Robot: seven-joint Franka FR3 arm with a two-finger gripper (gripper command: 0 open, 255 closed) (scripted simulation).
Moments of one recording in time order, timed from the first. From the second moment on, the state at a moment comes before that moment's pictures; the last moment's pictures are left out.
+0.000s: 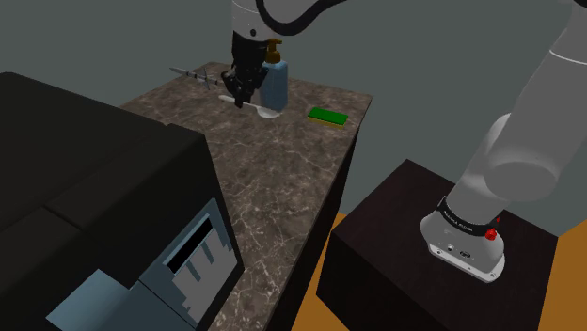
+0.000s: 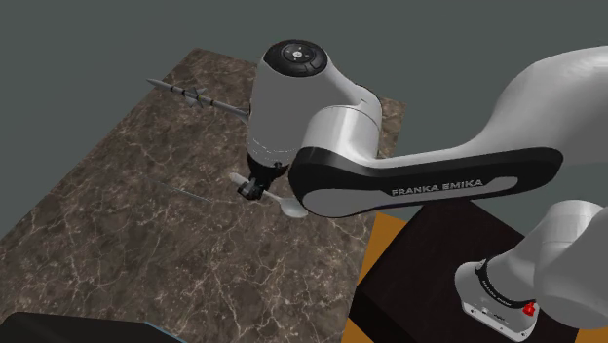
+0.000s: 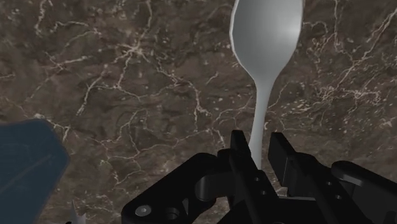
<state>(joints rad) 0.20 0.04 0.32 -1.90 0.03 2.19 0.34</state>
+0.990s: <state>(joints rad) 0.11 0.49 0.23 -1.26 -0.02 1.98 0.15</state>
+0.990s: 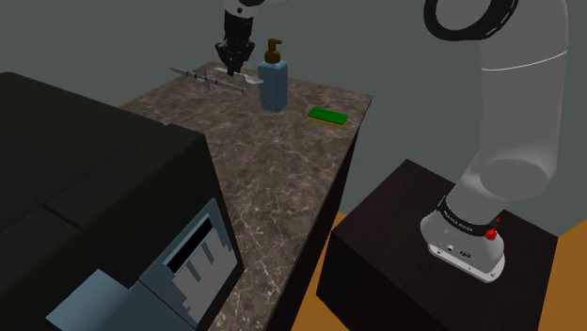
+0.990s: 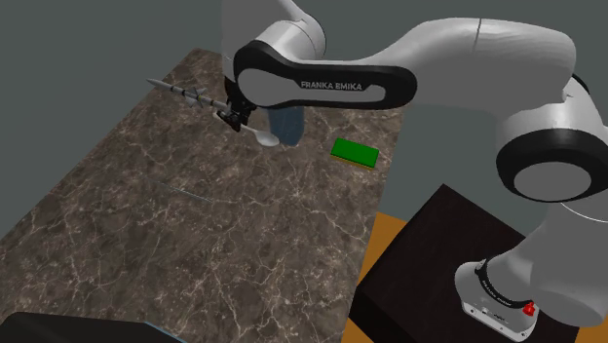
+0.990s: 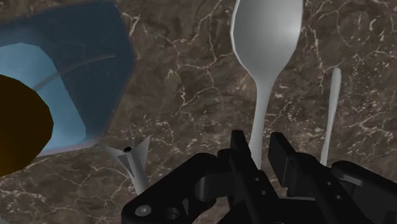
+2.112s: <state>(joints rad) 0.09 0.54 0.22 -1.40 -0.02 2.17 0.12</state>
